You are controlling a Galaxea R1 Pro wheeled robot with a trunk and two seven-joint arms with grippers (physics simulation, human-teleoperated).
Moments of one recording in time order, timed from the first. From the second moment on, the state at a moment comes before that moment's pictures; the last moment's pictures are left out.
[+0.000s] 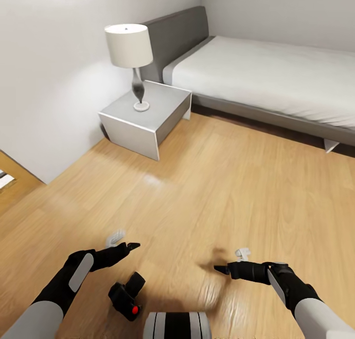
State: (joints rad) left arm -0.58 0.13 0.02 -0.76 0.57 0.68 -0.34; right arm -0.64 -0.16 -0.10 -0.47 0.06 0.34 0.91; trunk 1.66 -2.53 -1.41
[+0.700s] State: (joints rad) left arm -0.58 0.13 0.02 -0.77 0.56 0.68 -0.34; right arm -0.64 -0.15 -0.10 -0.47 0.06 0.33 0.91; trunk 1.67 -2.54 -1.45
